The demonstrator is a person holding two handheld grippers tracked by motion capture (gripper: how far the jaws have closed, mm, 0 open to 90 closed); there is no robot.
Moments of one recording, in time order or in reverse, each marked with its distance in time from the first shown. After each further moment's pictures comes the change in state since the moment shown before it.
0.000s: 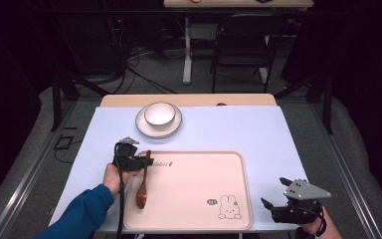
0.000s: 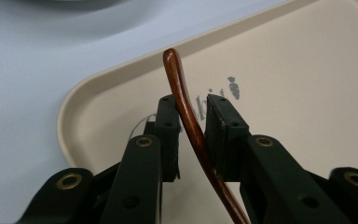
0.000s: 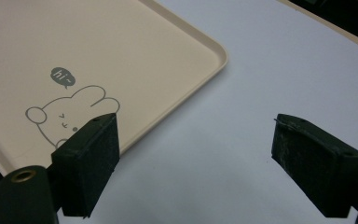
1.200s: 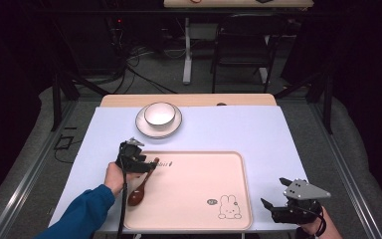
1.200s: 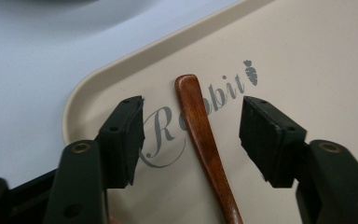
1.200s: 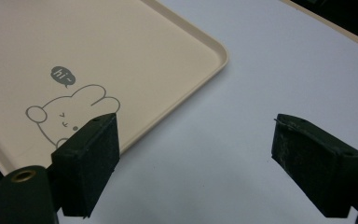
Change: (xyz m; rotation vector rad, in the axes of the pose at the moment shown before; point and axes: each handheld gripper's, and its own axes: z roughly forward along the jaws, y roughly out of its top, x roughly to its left) left arm -0.006 0.003 0.007 0.051 0.078 0.082; right arm 0.001 0.000 0.000 0.004 0.001 -0.002
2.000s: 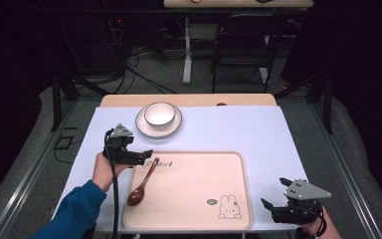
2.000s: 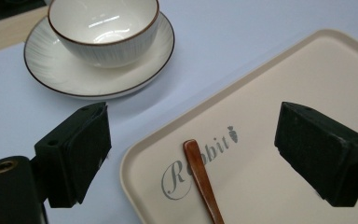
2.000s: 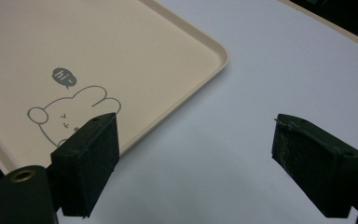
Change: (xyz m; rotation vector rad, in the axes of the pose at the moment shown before) left arm -0.012 0.022 -0.072 -0.233 0.061 0.096; right arm 0.000 0.000 -0.001 -0.009 0.001 0.006
